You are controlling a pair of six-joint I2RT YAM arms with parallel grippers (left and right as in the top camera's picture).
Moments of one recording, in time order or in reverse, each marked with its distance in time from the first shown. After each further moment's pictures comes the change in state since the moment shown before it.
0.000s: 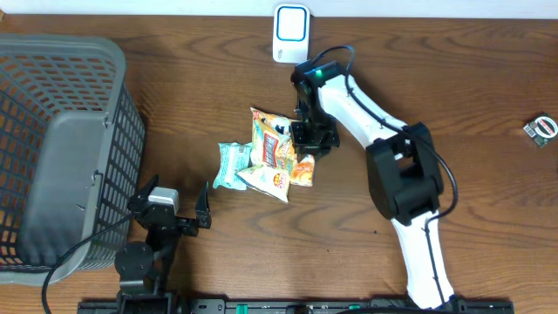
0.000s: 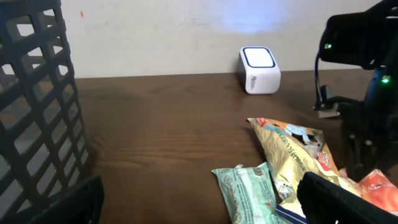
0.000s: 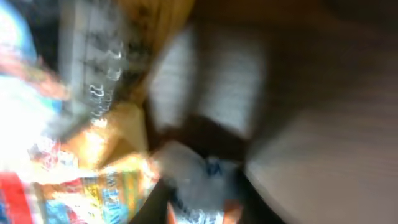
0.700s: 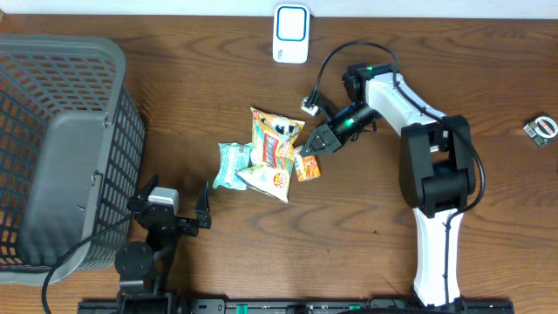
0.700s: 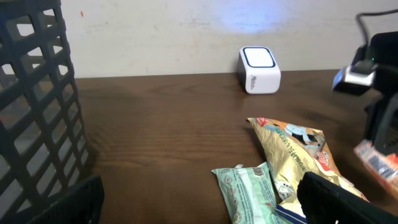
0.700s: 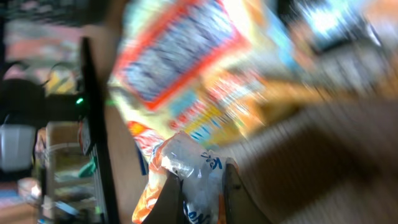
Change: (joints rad) left arm 0.000 0.000 0.000 0.000 0.000 0.000; right arm -0.220 -0.030 -0.136 0.005 -0.699 -1.116
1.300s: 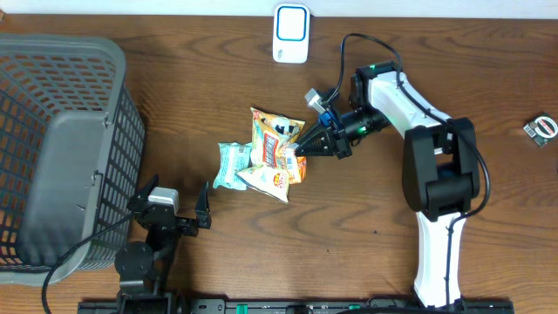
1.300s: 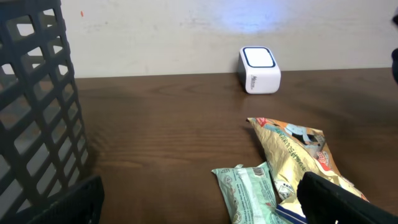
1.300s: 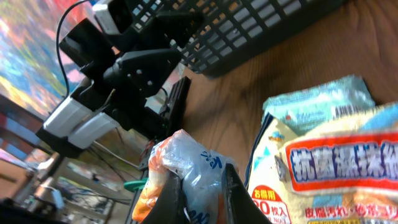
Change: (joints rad) left arm 0.000 0.000 0.000 0.000 0.000 0.000; right arm 0.002 -0.043 -0.009 -0.457 -0.375 -0.768
